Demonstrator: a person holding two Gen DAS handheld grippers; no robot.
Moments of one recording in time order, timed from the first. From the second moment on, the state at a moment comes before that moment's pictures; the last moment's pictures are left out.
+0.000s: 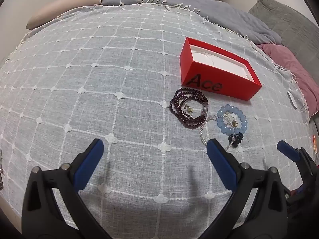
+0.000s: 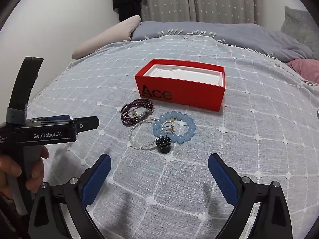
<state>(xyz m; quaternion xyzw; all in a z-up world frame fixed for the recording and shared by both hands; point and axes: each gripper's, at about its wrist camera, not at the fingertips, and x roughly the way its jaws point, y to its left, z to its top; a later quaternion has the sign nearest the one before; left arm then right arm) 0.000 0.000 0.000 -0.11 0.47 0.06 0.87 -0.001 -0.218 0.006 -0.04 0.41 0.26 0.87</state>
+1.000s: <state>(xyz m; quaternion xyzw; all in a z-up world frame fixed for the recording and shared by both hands) 0.000 -0.008 0.000 -0.10 0.48 0.04 0.87 0.000 -0.214 0.002 -0.06 0.41 0.26 0.87</state>
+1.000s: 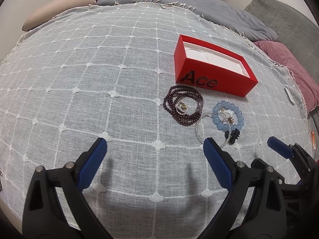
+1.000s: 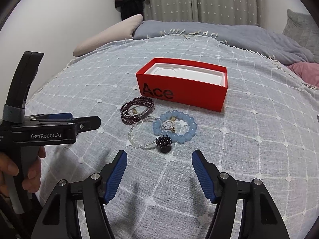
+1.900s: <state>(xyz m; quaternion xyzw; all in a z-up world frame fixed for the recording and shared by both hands) 0.005 -0.016 -0.008 -0.07 0.47 0.04 0.88 0.008 -0.204 -0.010 -0.10 0.40 0.24 0.88</state>
